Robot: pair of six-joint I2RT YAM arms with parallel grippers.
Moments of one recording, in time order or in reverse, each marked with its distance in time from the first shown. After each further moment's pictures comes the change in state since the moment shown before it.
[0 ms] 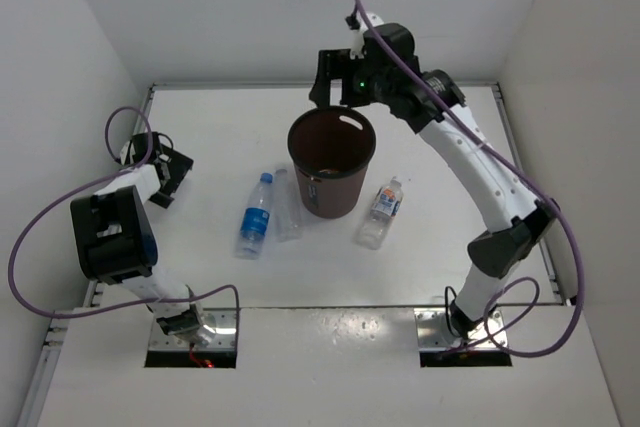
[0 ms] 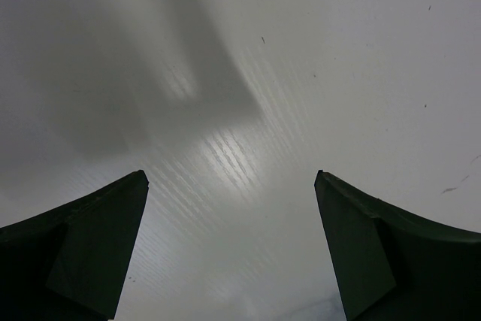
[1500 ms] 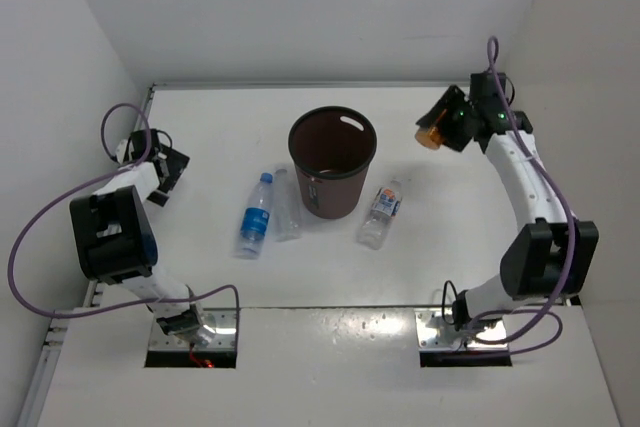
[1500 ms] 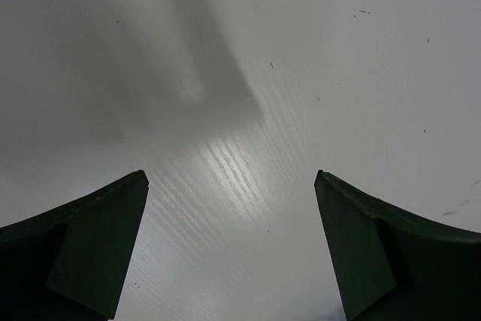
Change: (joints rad) left arm 0.000 0.000 0.029 -0.029 -0.072 -0.014; right arm -0.590 -0.243 -0.747 0.146 -0.105 0.364
